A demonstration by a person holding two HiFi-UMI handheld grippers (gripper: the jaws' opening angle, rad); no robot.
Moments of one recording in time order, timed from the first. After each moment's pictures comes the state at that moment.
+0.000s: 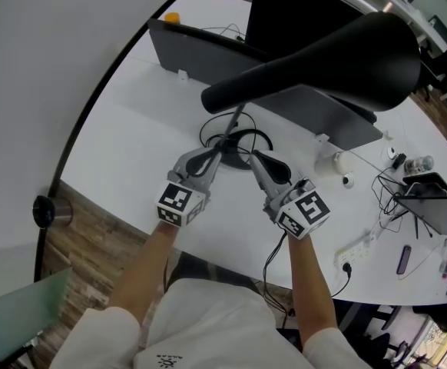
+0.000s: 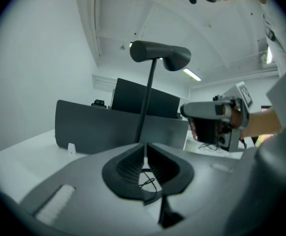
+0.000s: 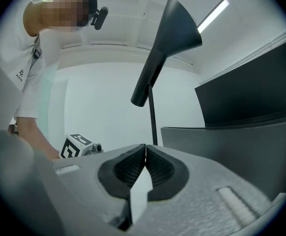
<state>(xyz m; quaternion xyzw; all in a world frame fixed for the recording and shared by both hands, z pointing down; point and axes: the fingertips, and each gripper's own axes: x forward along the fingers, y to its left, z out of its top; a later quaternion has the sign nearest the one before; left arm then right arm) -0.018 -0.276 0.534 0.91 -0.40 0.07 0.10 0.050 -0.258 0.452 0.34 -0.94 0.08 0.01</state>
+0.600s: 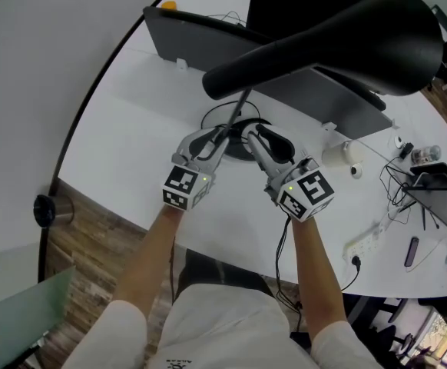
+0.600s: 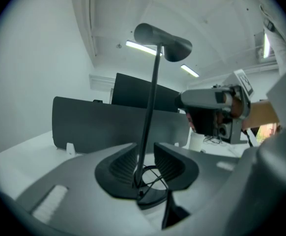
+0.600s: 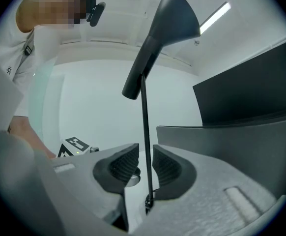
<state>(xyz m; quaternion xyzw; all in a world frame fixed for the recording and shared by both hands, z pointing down) -0.014 -0.302 0.563 0.91 -0.39 0.08 0.09 0.042 -0.287 0.468 0.36 -0.93 0.07 0.02</state>
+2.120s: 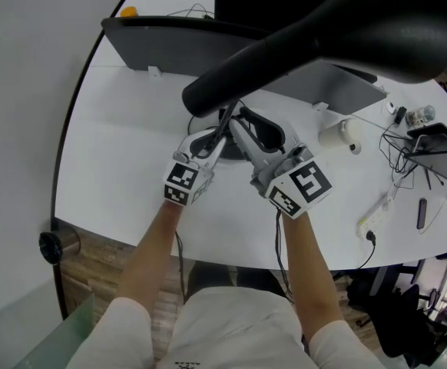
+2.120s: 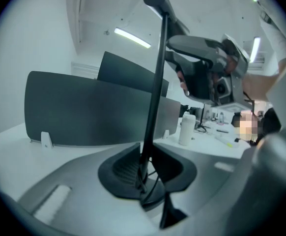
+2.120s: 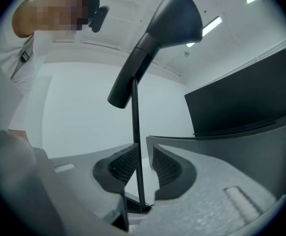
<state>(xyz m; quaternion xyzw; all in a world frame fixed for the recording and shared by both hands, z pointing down) 0.009 -0.331 0.627 0.95 -0.28 0.12 0.09 0.026 -0.323 0.445 0.43 -0.90 0.05 -0.03</state>
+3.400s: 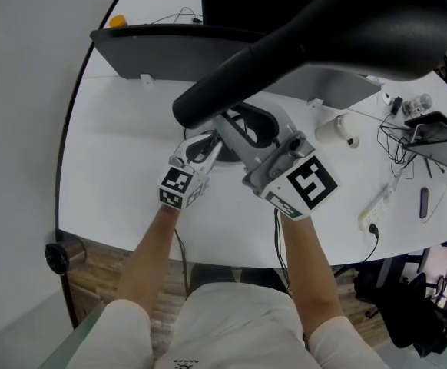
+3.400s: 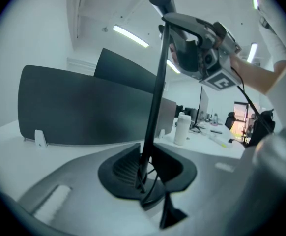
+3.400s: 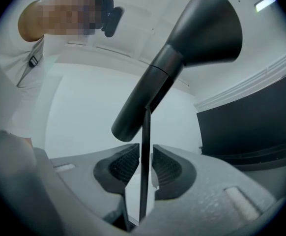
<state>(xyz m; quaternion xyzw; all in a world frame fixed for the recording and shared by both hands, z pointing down) 0.012 -0.330 0.627 0.96 -0.25 0.12 0.10 0.008 -0.329 0.378 0.41 -0.91 -0.02 -0.05</state>
